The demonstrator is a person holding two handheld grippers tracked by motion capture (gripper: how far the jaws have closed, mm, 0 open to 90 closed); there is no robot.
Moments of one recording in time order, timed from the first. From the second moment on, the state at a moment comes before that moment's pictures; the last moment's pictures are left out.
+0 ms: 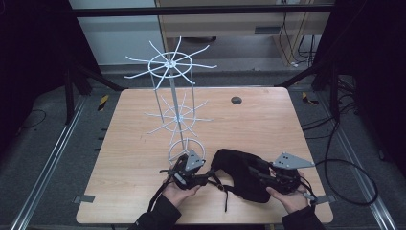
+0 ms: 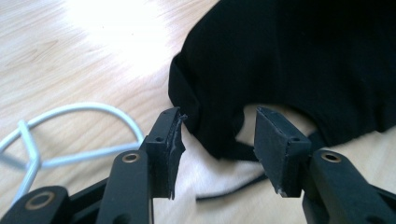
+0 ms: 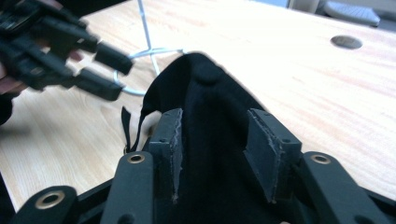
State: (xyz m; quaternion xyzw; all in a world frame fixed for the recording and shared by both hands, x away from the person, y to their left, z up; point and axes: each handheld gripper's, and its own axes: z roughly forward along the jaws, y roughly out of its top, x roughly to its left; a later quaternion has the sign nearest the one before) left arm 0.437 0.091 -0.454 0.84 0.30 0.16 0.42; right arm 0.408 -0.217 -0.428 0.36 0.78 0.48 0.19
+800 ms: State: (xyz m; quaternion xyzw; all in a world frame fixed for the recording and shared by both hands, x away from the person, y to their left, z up) left arm 0.409 0.032 -0.494 0.86 0.33 0.15 0.34; right arm 0.430 -0.203 -0.429 0.36 0.79 0.46 0.19
